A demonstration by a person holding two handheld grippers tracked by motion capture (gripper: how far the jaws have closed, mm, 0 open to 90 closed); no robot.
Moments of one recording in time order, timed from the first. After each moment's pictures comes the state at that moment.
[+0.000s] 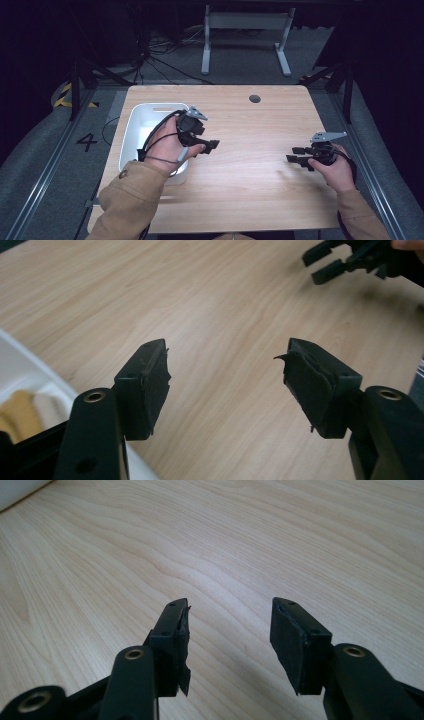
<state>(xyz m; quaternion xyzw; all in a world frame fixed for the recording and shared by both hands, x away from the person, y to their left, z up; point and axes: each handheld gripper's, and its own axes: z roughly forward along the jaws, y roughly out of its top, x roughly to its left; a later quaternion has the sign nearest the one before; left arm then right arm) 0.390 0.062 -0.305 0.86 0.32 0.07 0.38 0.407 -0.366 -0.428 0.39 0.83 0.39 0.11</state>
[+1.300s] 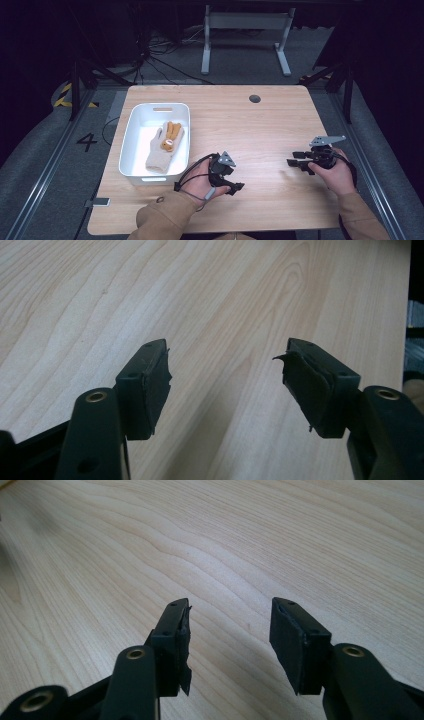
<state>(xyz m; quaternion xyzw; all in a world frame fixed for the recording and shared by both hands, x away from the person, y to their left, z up) 0.364 -0.003 -0.441 0.88 0.25 -0.01 0.40 0.403 -0.368 -0.439 0.39 0.83 0.38 0.10</state>
